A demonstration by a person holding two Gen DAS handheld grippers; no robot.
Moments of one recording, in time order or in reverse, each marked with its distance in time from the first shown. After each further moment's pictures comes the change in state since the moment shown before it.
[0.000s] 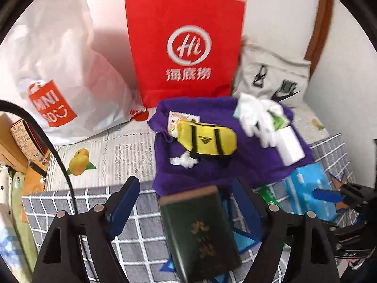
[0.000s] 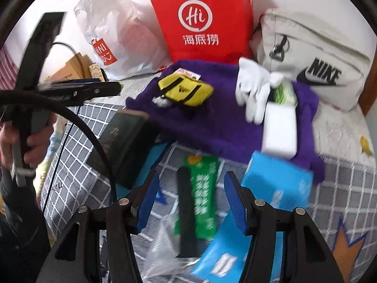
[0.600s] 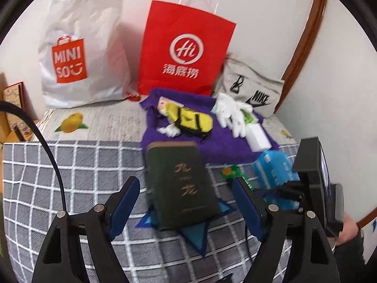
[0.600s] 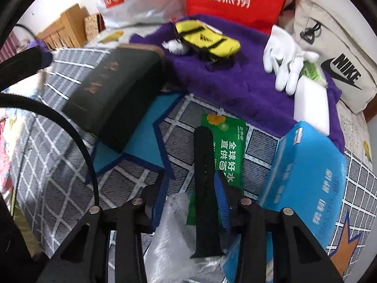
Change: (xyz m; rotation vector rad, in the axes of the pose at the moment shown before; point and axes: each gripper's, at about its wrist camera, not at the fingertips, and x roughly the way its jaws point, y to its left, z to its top) left arm -0.035 0.023 -0.085 -0.130 -0.090 -0.163; right arm 0.070 0.046 -0.028 -0.156 0.188 -0.160
